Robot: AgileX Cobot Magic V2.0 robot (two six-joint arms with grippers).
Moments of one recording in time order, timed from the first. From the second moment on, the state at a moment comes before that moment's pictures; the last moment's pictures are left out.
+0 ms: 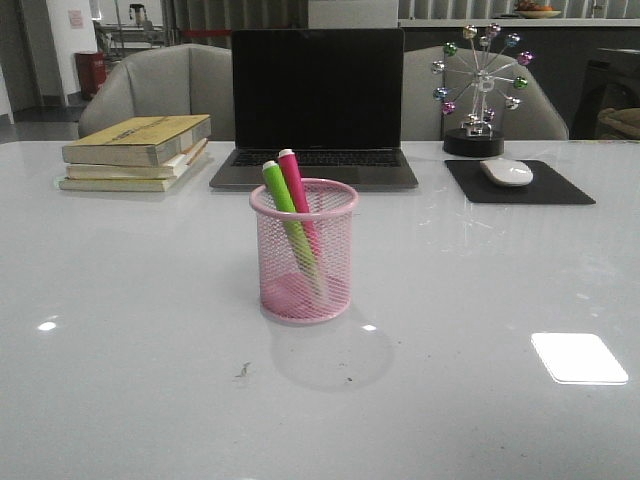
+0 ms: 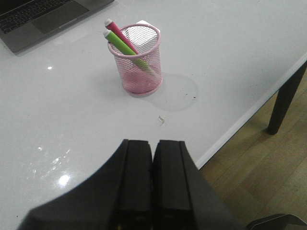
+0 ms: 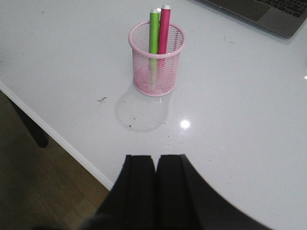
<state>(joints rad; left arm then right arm) -0.70 0.48 -0.57 -0.04 0.69 0.17 0.62 0.56 -0.53 0.02 0.54 -0.01</state>
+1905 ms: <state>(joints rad) -0.08 0.00 0.00 -0.03 0.06 0.06 0.62 0.56 -0.53 0.02 0.54 -0.01</state>
